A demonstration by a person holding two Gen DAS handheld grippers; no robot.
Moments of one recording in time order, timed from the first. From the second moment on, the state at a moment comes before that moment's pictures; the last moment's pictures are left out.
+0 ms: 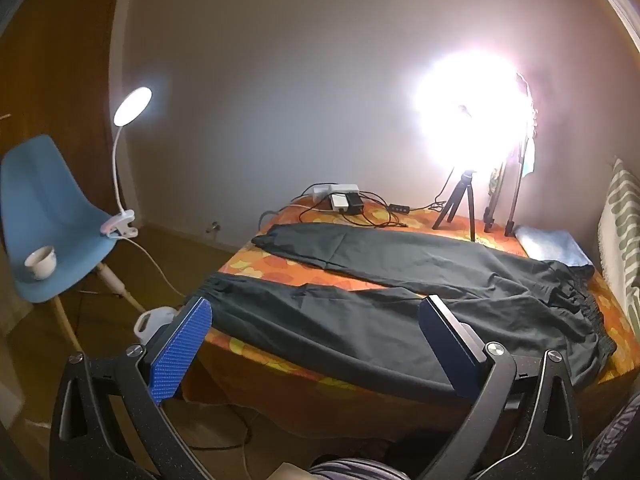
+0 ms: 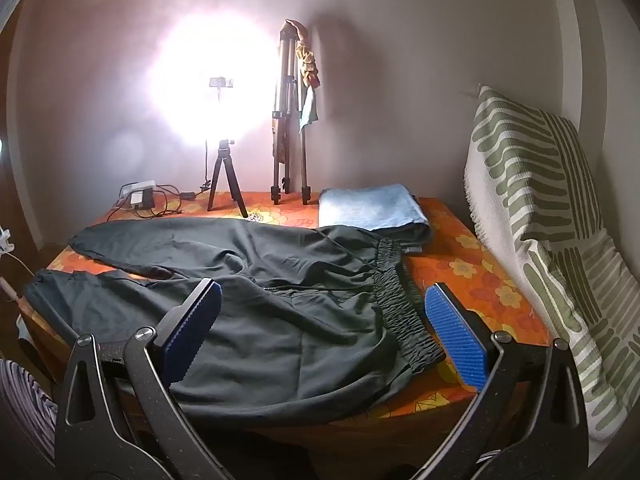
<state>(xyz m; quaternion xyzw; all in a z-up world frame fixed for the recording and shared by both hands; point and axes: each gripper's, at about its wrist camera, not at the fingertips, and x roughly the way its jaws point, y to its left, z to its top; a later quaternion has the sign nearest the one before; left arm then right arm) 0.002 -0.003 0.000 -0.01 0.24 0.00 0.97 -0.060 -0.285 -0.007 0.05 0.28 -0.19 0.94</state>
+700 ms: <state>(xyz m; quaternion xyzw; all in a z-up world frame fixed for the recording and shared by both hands) -0.001 -0.013 0.001 -0.01 0.24 0.00 0.97 -0.059 -0.283 -0.005 0.04 0.28 -0.19 0.94</state>
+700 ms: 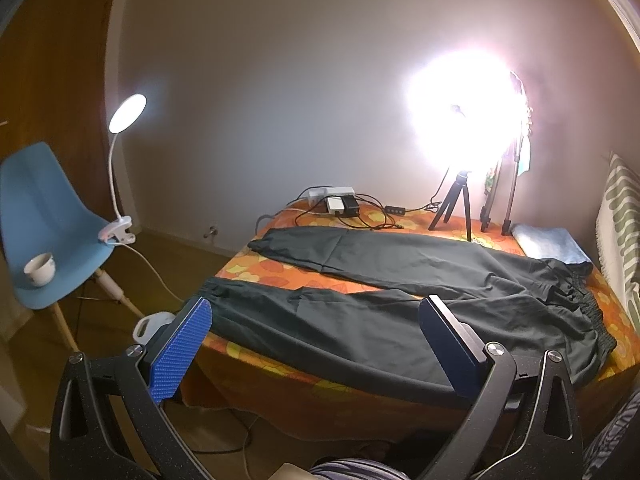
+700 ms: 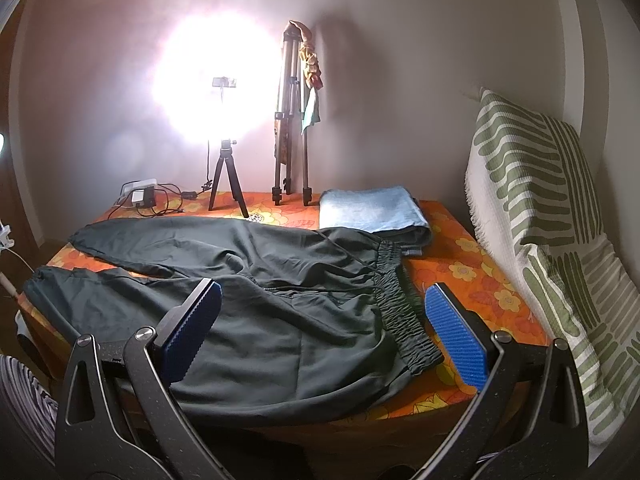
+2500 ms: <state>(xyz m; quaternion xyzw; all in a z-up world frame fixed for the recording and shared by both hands) 0.014 -0.007 -0.003 0.01 0.24 0.01 0.97 -0.044 -0.277 -0.005 0.02 0.28 -0.18 0.94</state>
